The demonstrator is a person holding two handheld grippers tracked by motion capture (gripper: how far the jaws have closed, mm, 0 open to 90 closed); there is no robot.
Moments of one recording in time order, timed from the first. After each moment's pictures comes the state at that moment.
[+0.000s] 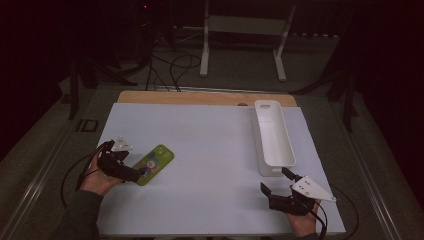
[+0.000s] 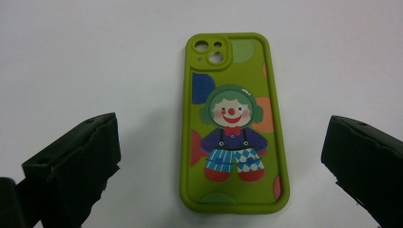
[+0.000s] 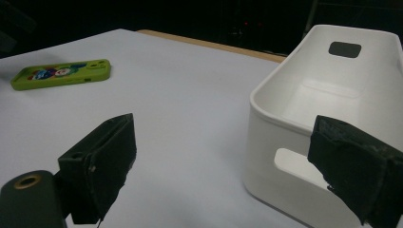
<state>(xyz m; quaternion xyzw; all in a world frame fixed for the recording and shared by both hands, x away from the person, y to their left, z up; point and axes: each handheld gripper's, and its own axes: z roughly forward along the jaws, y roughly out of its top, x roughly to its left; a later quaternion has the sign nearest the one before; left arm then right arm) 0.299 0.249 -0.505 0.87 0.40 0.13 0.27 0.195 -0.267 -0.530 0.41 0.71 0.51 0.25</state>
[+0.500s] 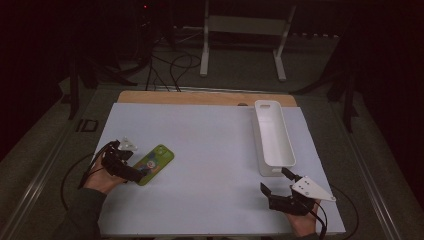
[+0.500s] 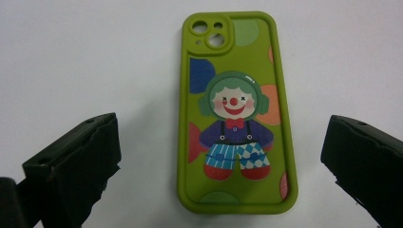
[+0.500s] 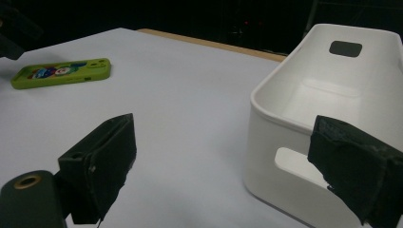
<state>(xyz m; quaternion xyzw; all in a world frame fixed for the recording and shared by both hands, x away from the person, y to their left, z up) 0.307 0.242 -0.516 0.88 0.40 0.11 0.24 0.195 -0.266 -0.530 0.41 0.72 0.51 0.25</state>
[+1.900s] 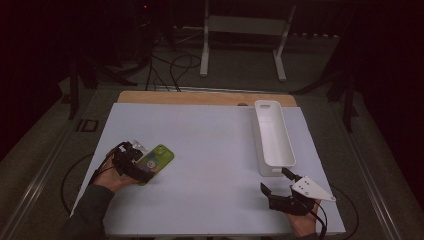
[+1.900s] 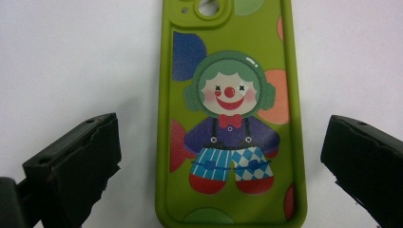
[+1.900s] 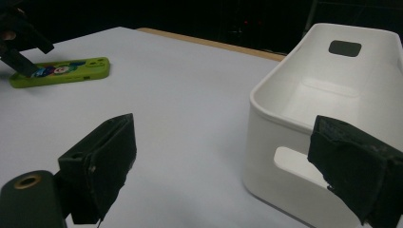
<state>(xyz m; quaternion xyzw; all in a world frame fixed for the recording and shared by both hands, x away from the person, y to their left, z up) 0.319 0.223 -0.537 0.89 0.41 0.08 0.18 0.195 -0.267 -0.530 0.41 0.72 0.51 0.25</state>
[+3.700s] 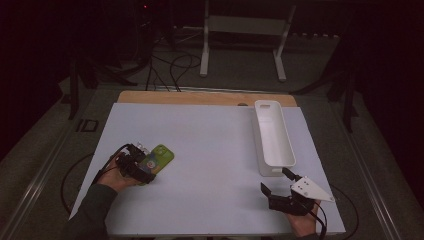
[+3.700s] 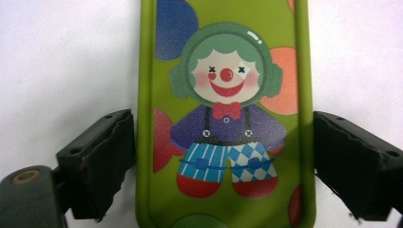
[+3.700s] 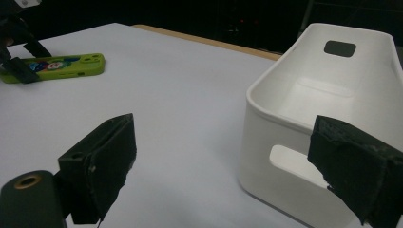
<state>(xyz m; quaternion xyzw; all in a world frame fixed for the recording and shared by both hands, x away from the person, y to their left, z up) 0.323 0.219 -0.551 0.90 0.41 0.04 0.15 0.195 -0.266 -0.531 0.41 0.72 0.50 0.26</state>
